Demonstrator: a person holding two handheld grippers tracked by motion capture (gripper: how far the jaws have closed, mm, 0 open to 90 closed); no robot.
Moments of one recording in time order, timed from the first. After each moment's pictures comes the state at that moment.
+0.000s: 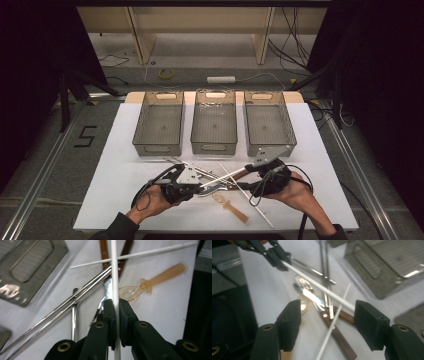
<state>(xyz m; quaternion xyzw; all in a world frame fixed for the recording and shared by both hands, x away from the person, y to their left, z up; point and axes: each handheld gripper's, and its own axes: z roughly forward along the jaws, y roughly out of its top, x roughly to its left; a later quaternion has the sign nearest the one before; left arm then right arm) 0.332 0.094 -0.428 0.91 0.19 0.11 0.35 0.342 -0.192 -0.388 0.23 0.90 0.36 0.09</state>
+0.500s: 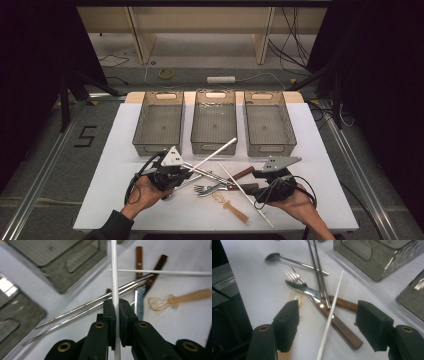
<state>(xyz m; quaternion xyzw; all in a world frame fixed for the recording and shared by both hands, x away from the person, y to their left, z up) 0.354 0.125 -0.416 0.87 0.30 0.13 0.37 0.331 -0.210 -0.418 0.29 0.87 0.38 0.09</state>
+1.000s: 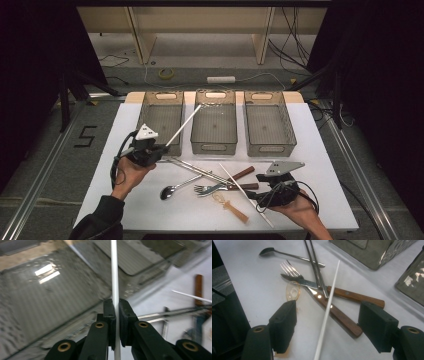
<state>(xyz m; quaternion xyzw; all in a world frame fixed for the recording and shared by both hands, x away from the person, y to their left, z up) 0.406 0.184 -0.407 0.79 0.43 0.19 0.39 0.323 -0.217 -0.428 0.32 0.86 0.38 0.09</state>
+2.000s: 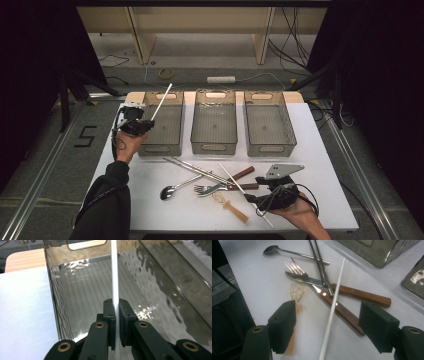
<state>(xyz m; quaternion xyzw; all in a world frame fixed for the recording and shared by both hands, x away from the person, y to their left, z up) 0.502 0.222 -0.419 0.73 0.55 0.21 0.34 0.317 -0.215 -0.431 0.31 0.86 0.38 0.08</state>
